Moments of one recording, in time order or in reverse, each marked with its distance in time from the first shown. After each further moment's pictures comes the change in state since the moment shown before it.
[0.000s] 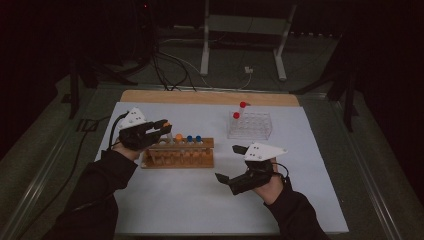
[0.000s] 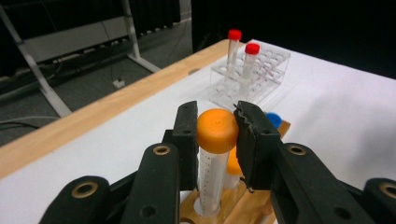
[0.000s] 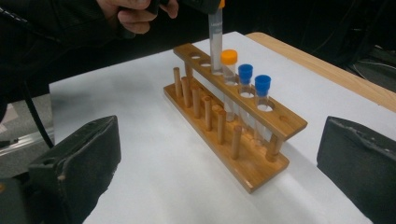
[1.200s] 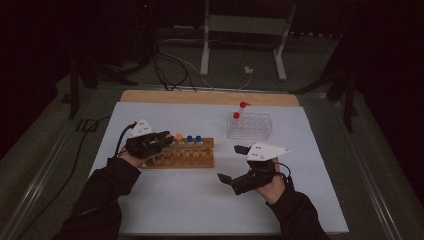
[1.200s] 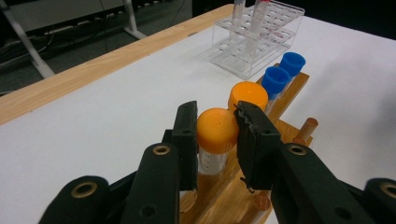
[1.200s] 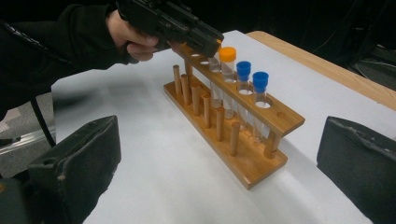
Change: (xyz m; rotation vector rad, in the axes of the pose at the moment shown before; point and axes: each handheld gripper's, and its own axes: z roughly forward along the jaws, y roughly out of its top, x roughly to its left) left arm 0.001 -0.036 0.020 0.087 -0.002 -0.017; right arm -0.004 -0.002 -0.004 -0.001 0.013 0.001
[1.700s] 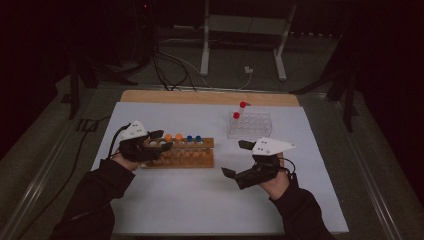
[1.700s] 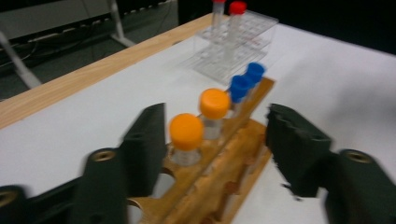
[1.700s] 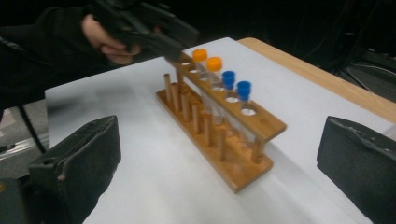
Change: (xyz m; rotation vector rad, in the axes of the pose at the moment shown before) left arm -0.008 0.005 -0.027 -0.029 -0.054 0.012; right arm -0.012 0.007 -0.009 -0.021 -0.021 0.010
